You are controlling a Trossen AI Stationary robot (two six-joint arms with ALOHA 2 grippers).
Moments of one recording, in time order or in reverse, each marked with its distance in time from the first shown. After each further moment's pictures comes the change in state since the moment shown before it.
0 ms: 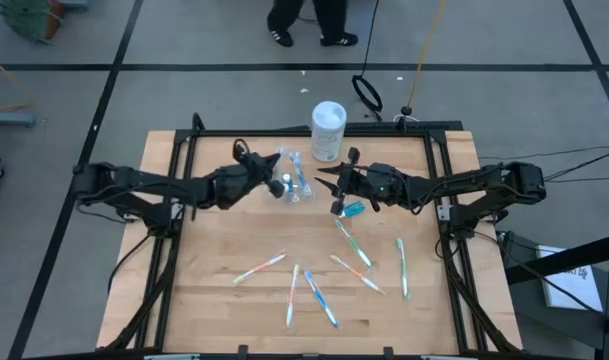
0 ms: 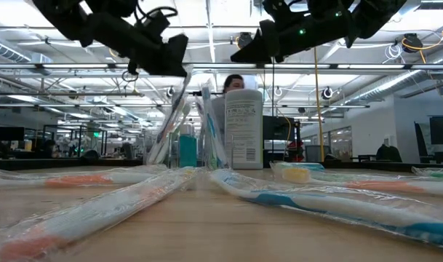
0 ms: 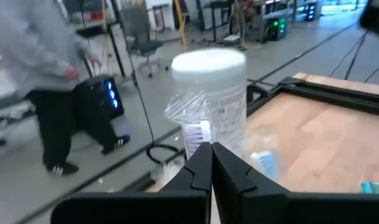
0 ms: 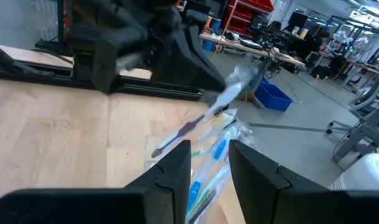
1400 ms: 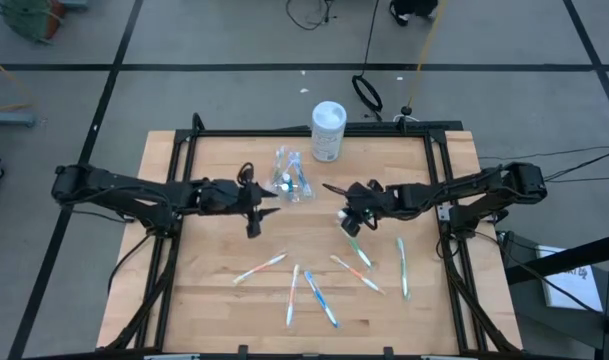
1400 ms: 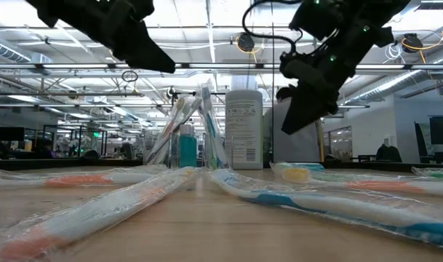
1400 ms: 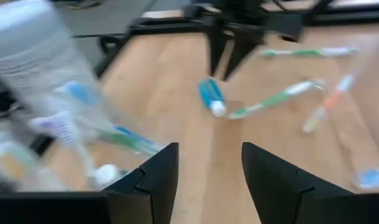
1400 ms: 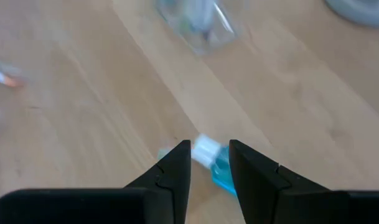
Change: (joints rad) left arm -0.147 -0.209 0.000 -0.465 0.469 0.067; right arm 0.090 0.000 0.000 -0.760 0.000 0.765
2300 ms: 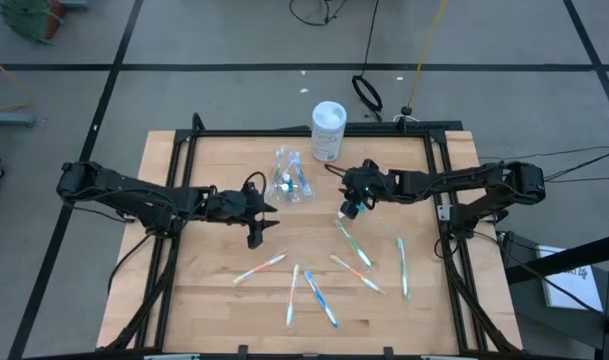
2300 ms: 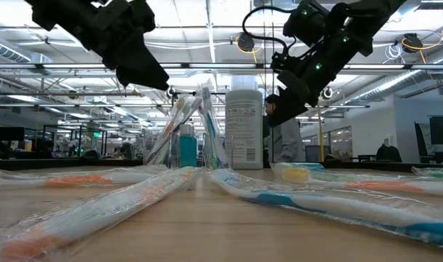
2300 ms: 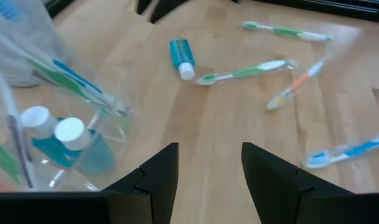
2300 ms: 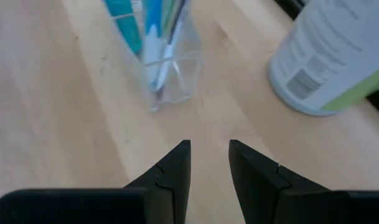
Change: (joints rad) left arm -0.062 0.065 0.000 -0.065 0.042 -0.265; right arm -0.165 0.000 0.000 0.141 0.001 -0.355
